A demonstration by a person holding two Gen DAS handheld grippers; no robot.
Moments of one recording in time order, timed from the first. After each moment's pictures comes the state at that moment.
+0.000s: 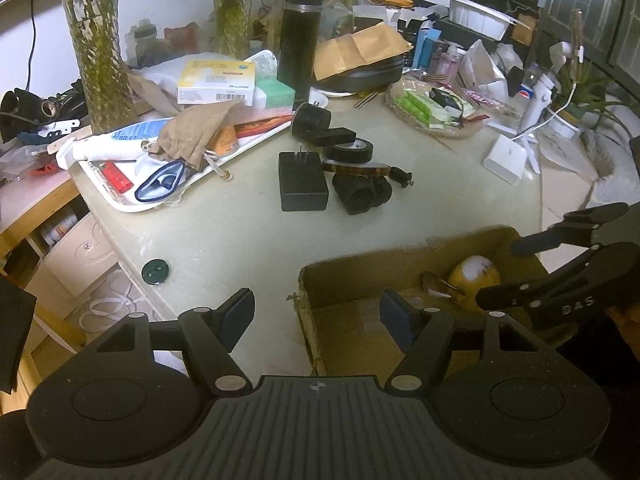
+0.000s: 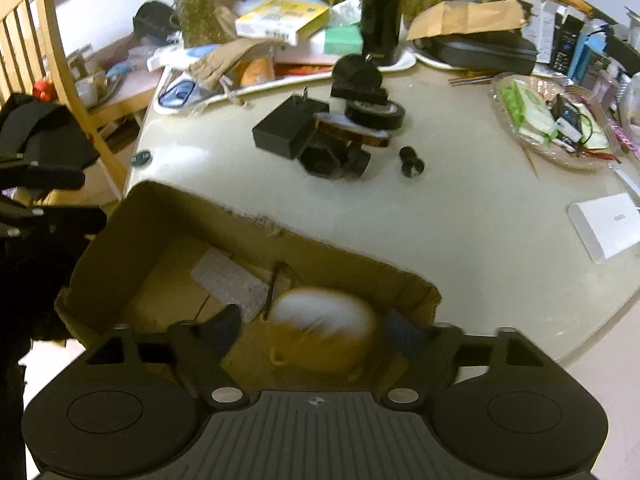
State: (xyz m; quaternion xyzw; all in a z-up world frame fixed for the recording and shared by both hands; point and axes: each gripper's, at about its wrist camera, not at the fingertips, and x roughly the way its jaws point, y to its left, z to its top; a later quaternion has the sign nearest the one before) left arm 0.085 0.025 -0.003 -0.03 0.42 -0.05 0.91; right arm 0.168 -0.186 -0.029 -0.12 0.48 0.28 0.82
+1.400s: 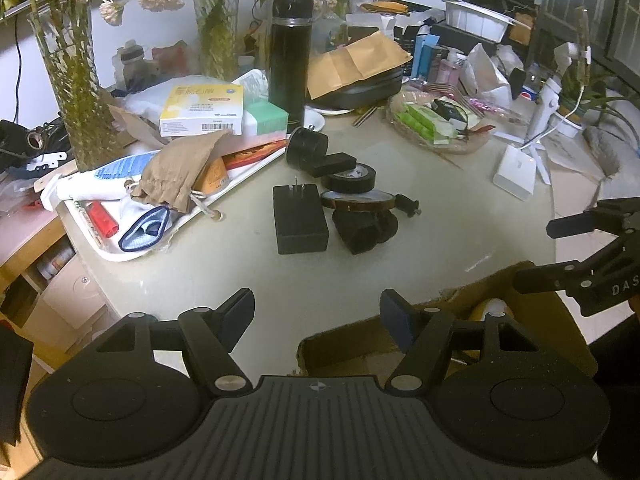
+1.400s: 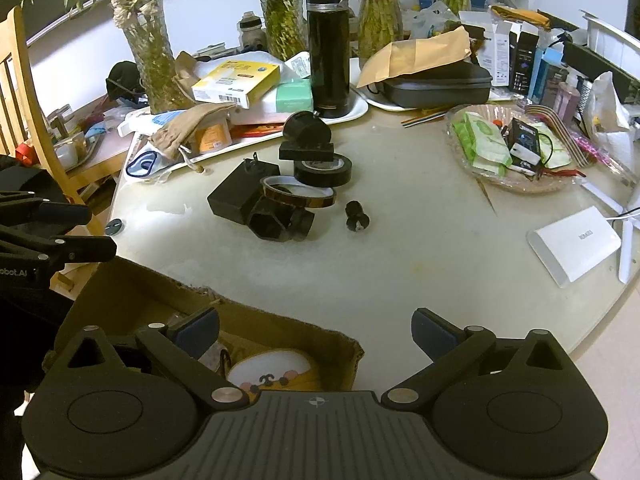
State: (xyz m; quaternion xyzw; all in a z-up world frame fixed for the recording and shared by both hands) left arm 0.128 0.017 -0.003 0.00 0.41 -0.05 0.91; right arm 0.197 -0.219 -0.010 -0.07 0.43 0.26 0.86
